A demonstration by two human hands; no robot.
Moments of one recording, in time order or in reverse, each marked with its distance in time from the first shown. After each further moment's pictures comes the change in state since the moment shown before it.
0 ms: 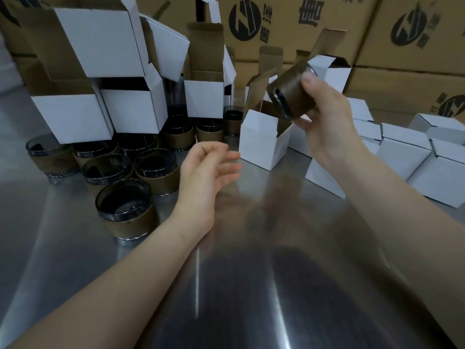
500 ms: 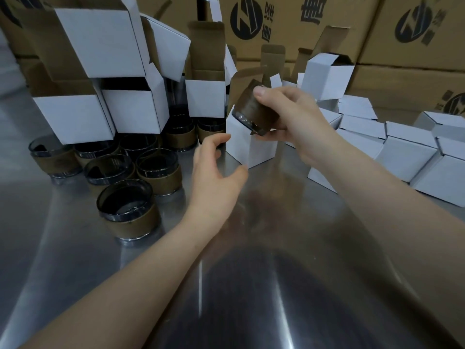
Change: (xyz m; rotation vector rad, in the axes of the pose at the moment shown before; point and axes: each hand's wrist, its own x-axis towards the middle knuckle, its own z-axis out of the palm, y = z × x) left_hand -0.005 -0.009 0.003 0.553 -0.002 0.233; right_hand -0.002 0.002 0.033 -0.283 -0.148 0.137
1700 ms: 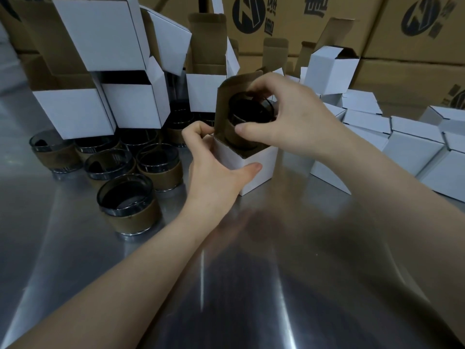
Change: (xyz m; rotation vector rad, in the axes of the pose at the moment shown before) left_hand 0.004 -0.006 0.000 0.029 0.033 0.128; right_hand -0.018 -0.020 0.003 -0.831 -0.109 -0.389
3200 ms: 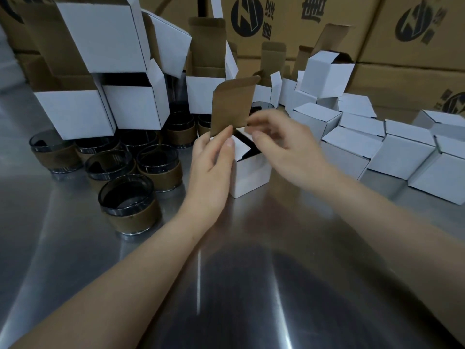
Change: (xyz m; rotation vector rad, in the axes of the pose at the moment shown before) left_hand 0.003 0.008 -0.005 -0.103 -0.060 -0.129; right_hand -0.028 0.021 0.033 0.279 0.092 0.057
